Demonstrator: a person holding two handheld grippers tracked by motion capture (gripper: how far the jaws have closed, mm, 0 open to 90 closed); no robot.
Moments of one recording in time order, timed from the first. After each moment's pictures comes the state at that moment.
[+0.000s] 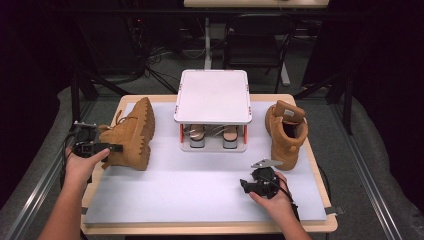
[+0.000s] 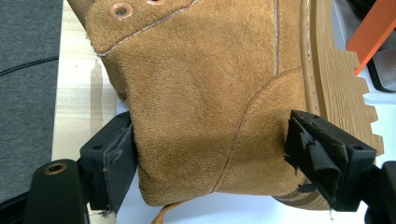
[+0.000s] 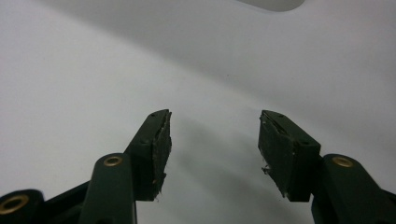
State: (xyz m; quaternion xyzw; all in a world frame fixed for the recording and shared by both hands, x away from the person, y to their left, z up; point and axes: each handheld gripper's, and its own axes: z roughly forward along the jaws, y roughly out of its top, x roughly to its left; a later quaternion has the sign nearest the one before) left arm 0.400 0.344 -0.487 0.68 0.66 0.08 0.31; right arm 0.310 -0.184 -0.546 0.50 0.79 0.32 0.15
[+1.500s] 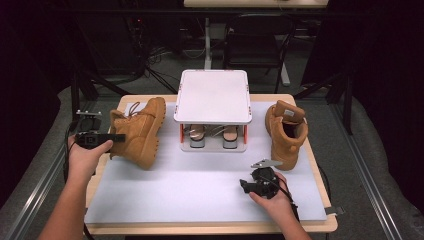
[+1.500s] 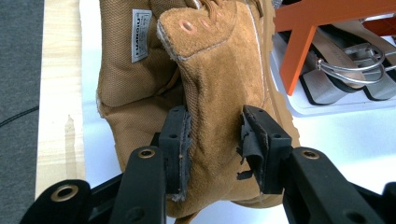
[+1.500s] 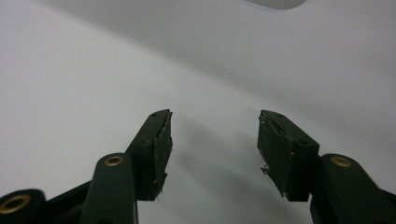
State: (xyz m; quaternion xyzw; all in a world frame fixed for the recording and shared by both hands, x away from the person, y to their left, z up) left arm 0.395 0.308 -0.435 0.70 0.61 0.12 0.35; right arm 0.310 -0.183 -0.547 0.50 0.79 0.32 0.14
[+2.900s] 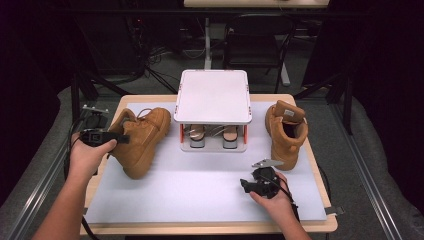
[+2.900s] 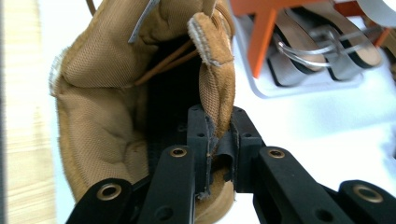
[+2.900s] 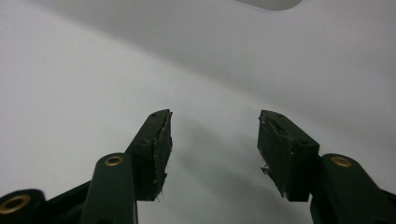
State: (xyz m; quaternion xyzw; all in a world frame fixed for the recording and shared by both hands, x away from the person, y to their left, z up) left arm 0.389 0.284 -0.414 0.73 0.60 0.07 0.33; right arm 0.310 -0.184 -0.547 0.50 0.79 0.33 0.14
